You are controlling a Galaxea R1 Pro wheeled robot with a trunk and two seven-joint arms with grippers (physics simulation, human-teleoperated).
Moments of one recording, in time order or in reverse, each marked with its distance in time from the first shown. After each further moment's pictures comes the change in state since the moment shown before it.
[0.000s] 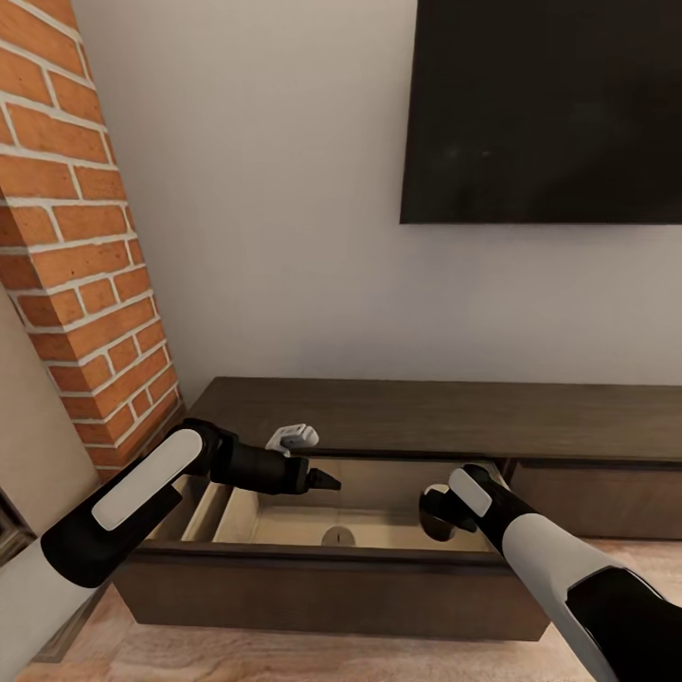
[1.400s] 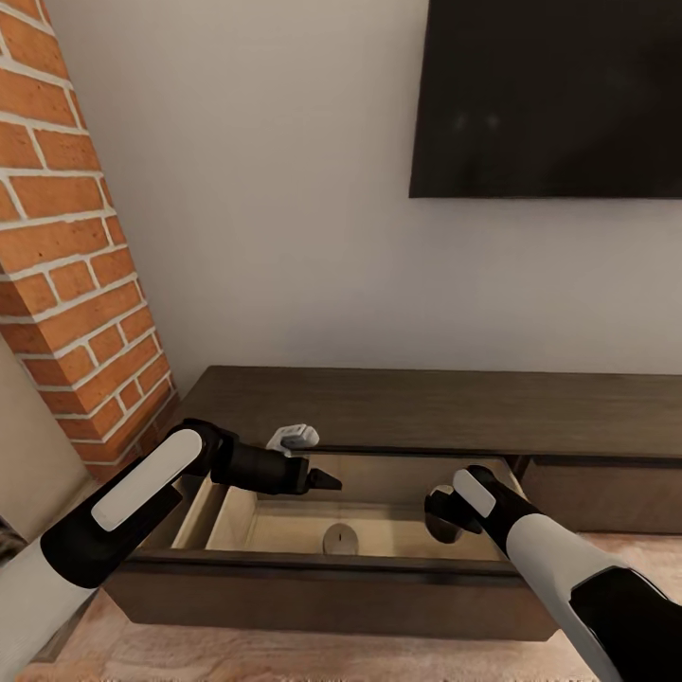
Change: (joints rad) left arm 0.000 0.000 -0.001 -0.005 -0.001 0.000 -0.001; right arm 0.000 -0.013 0.000 0.006 0.000 0.002 -0.008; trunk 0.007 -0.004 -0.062
